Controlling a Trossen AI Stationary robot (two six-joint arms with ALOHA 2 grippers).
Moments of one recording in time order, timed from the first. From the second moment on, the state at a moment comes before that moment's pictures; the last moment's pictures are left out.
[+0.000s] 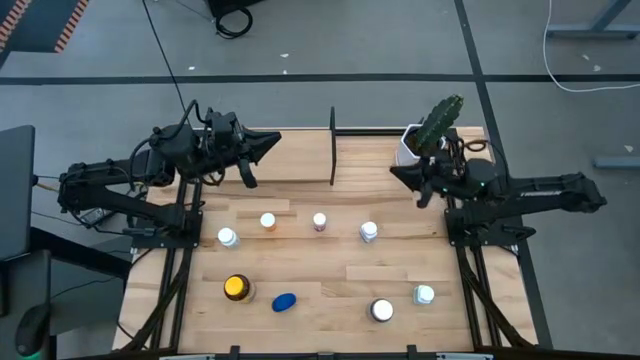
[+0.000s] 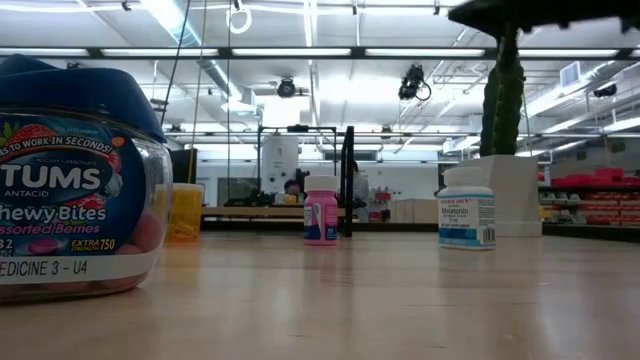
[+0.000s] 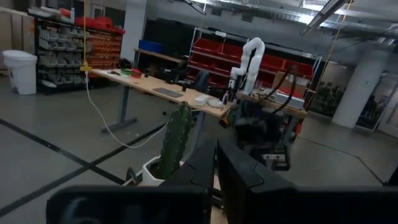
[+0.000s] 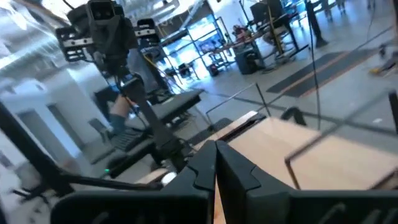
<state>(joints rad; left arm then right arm) 0.05 1.04 1.21 -0.06 -0.33 -0.22 -0.03 0.63 0.52 0.19 0.25 0.44</state>
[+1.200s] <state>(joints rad) 0.05 0.93 1.21 -0.58 -0.33 -0.19 -0.03 1.33 1.09 -0.40 0.05 0.87</state>
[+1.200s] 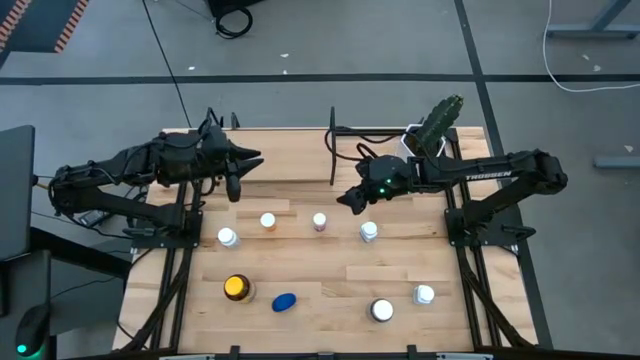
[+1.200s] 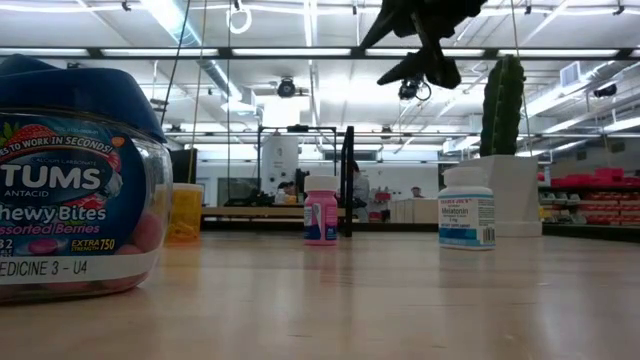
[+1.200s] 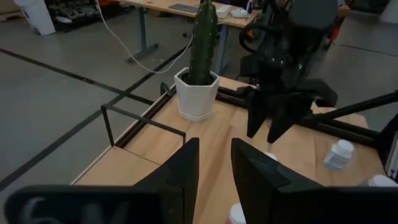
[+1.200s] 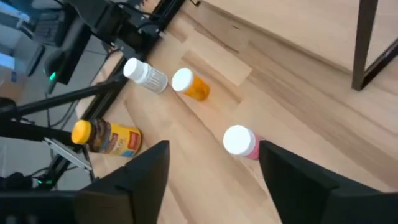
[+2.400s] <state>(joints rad) 0.05 1.07 1.21 -1.00 -0.19 -0.60 -0.02 1.33 1.09 -0.48 0.00 0.60</state>
